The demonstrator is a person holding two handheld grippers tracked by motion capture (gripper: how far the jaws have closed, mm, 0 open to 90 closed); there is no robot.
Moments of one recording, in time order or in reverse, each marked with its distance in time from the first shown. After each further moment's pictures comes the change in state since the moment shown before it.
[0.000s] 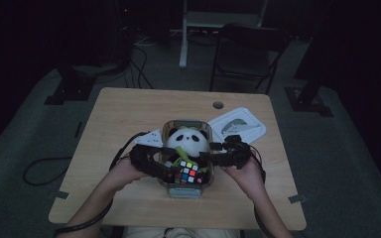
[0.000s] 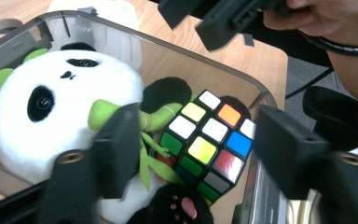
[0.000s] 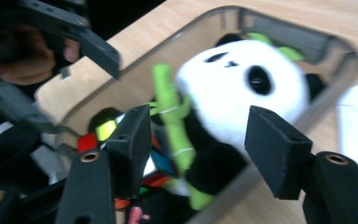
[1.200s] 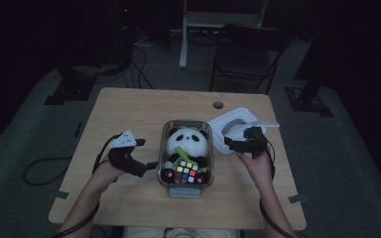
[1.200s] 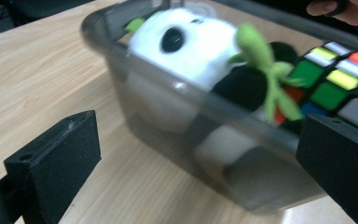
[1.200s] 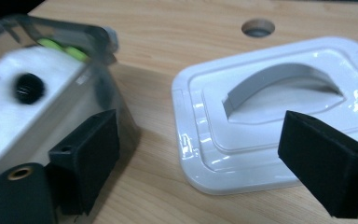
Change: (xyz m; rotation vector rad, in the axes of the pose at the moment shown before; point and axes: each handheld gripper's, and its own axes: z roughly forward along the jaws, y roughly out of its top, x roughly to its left) left arm 0.047 -0.071 -0.020 -0.100 0.242 -0.078; right arm -0.092 -0.029 0.003 -0.076 -0.394 0.197
